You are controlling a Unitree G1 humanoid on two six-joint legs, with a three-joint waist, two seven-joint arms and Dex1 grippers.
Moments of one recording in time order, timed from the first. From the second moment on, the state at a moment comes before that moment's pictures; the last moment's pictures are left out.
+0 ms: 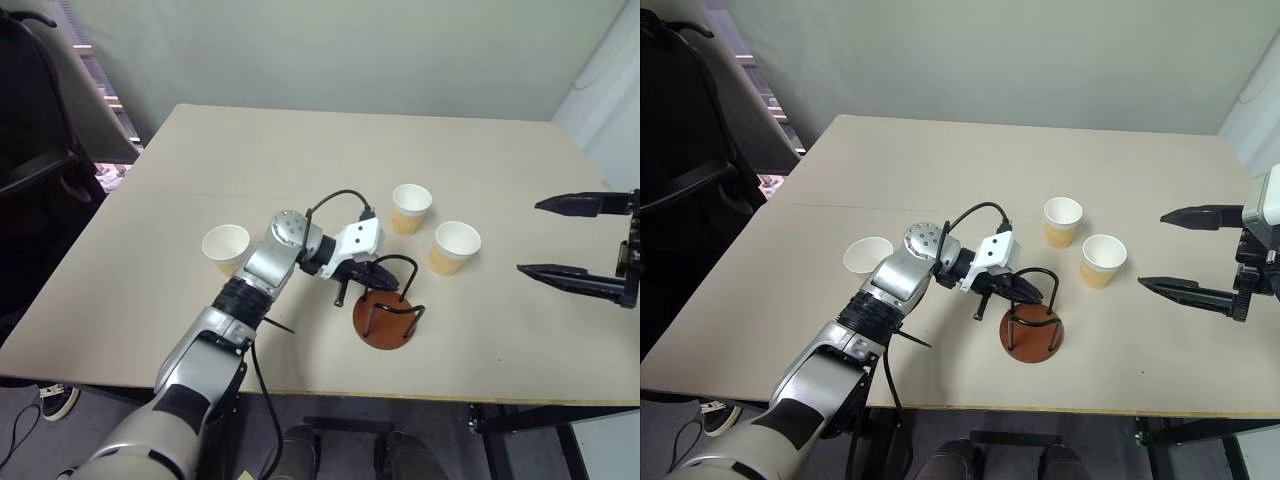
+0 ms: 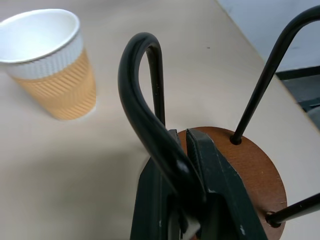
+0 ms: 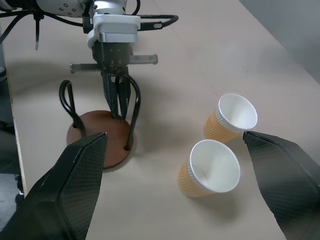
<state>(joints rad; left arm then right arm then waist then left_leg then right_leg) -0.92 0.29 -0.38 0.46 -0.05 0.14 -1.38 -0.17 -1.21 -0.62 -0.48 0.72 0.75 1.18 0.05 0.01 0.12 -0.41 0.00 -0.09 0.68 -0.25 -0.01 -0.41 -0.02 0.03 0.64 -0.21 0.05</state>
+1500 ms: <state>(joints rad) -0.65 0.76 -0.04 -0.27 -0.37 0.60 -1.18 -0.67 -0.84 0.22 0.23 0.09 0.27 1.18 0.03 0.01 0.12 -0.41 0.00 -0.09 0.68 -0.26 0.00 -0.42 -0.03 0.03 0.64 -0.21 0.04</state>
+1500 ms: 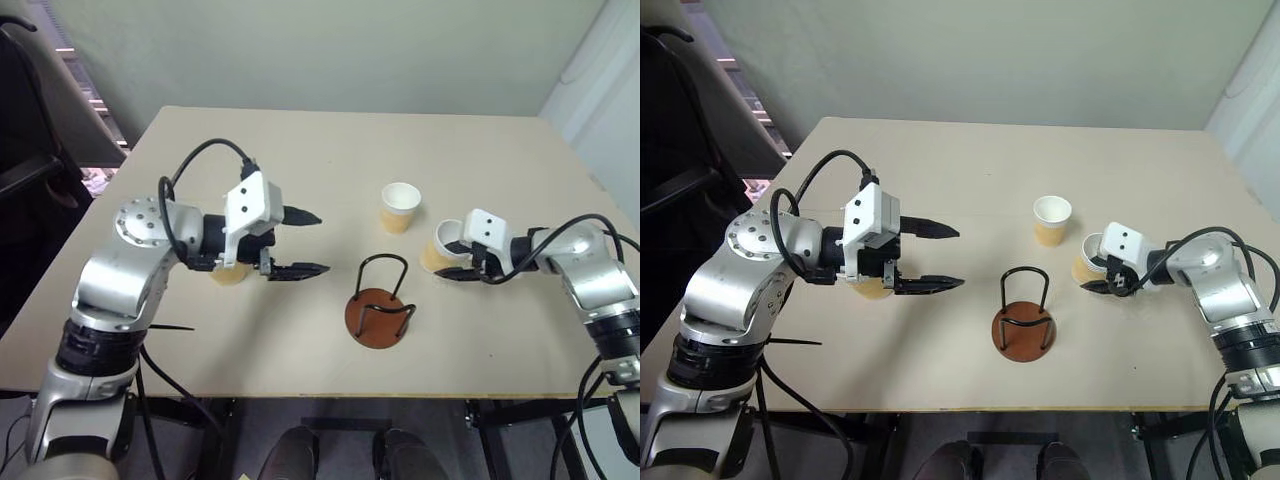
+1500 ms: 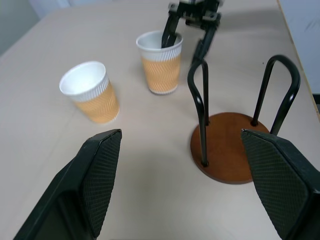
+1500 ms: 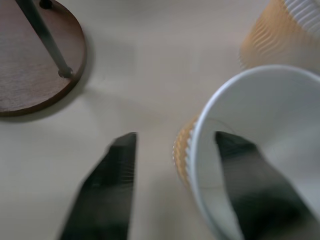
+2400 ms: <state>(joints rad) -0.72 0.77 -0.13 -0.11 -0.32 0.45 -1.24 -0.66 -1.02 -0.09 -0.59 0.71 0.89 1.12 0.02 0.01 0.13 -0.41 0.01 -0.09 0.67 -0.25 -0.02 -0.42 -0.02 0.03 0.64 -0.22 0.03</state>
